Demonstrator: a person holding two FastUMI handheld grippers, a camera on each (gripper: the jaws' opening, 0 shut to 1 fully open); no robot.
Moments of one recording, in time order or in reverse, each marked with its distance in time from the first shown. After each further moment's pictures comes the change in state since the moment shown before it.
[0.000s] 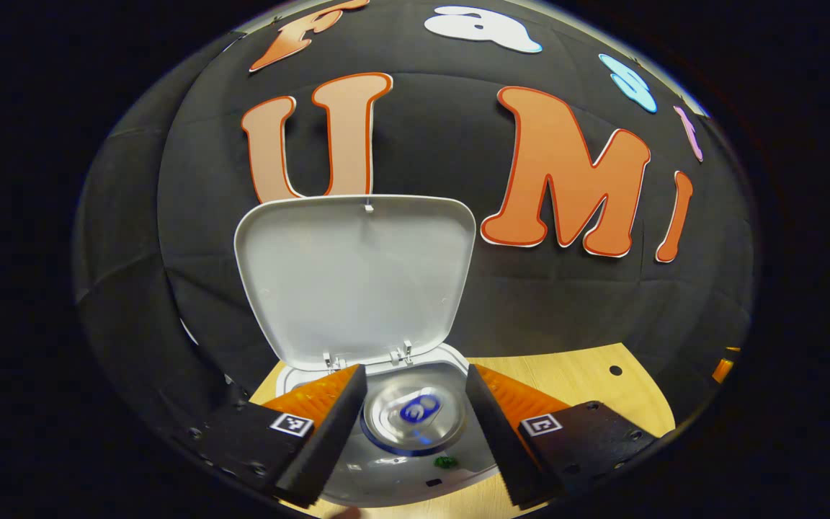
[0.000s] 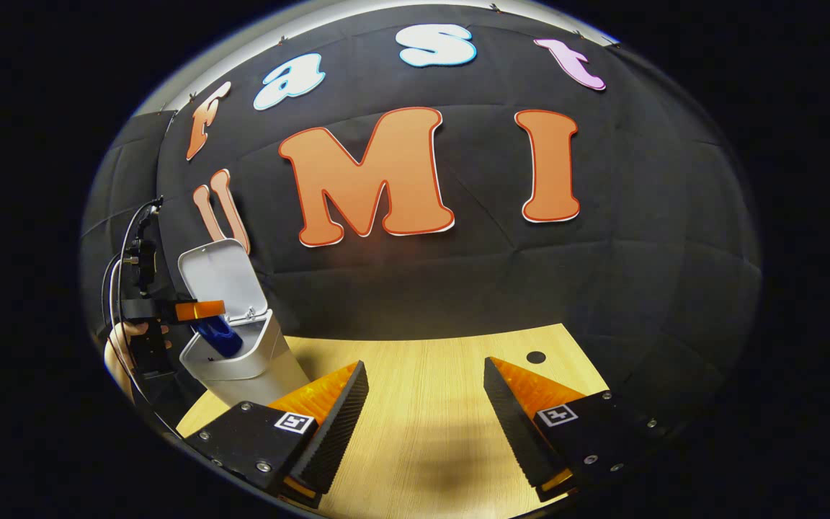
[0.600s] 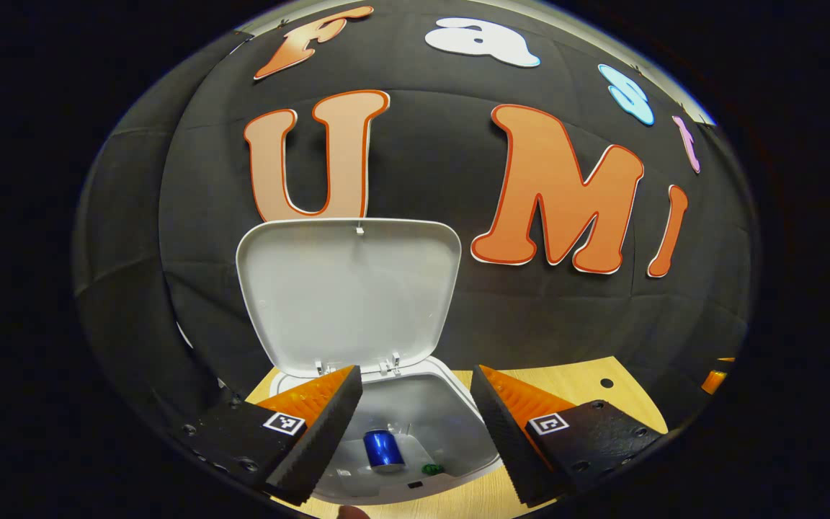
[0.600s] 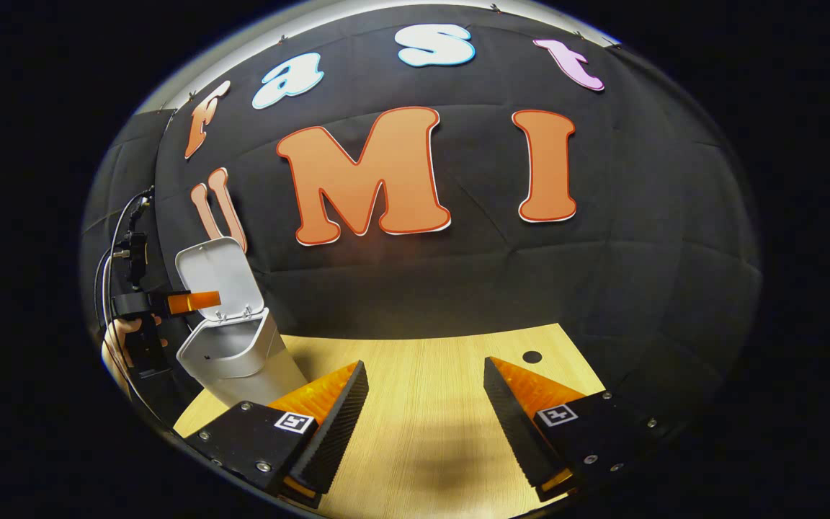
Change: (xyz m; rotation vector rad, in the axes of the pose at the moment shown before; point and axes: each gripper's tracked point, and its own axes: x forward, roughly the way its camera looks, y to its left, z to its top) left arm -0.016 -0.011 0.016 -0.015 -0.063 -0.015; right arm 0.000 -0.002 0.001 -0.005 -0.002 -0.004
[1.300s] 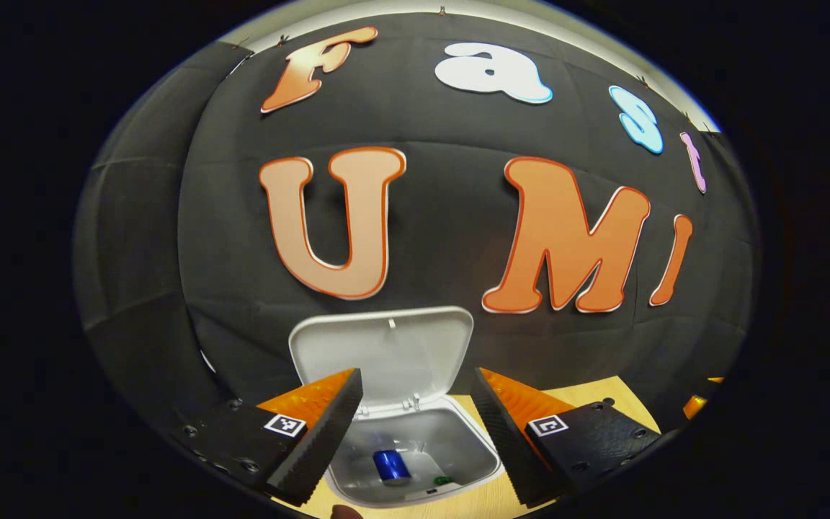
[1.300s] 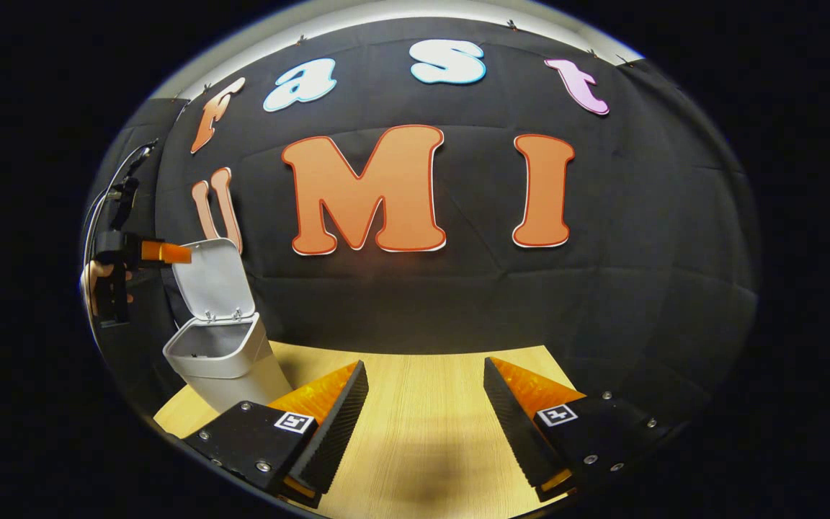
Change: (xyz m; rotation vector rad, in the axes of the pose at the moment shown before) left arm -0.033 0.021 0.105 0.032 -0.103 0.046; right arm -0.006 -0.004 0.017 -0.061 -0.081 -0.036
